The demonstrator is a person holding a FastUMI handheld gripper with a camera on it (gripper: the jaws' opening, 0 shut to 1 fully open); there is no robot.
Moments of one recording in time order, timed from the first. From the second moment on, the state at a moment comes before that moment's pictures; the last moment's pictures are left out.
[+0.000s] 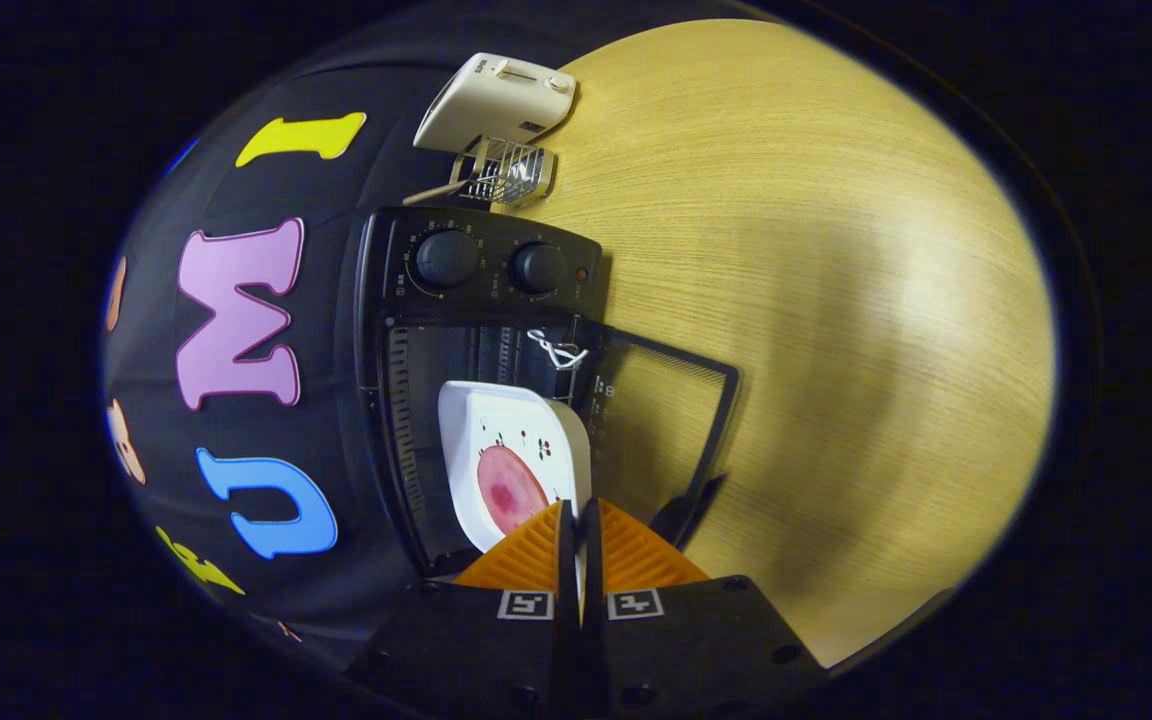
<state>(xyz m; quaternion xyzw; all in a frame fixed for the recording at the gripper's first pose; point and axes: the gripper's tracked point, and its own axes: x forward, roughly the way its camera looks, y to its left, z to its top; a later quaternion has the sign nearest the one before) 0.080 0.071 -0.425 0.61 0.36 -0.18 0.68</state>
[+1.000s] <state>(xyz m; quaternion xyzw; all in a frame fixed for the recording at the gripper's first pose) 0.121 0.116 -0.430 0.66 0.32 -0.17 0.66</state>
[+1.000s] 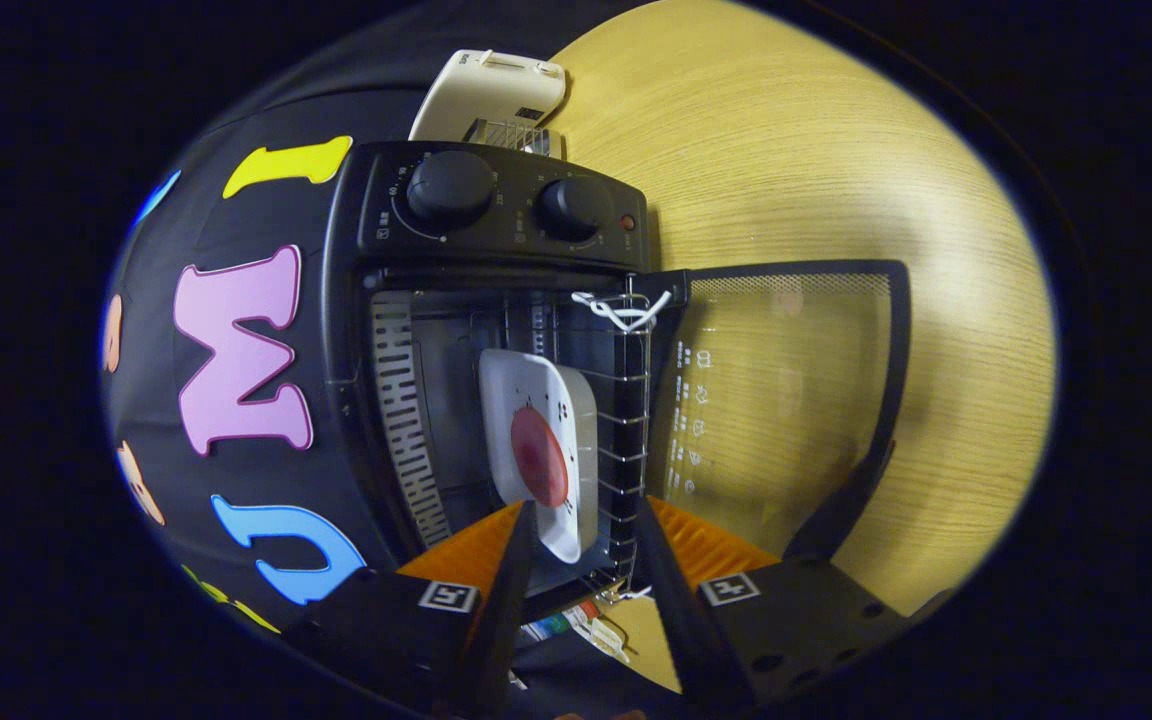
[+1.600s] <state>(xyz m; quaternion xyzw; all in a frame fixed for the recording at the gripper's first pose) -0.016 0.124 -0.424 0.32 0.45 -0.04 0.83</state>
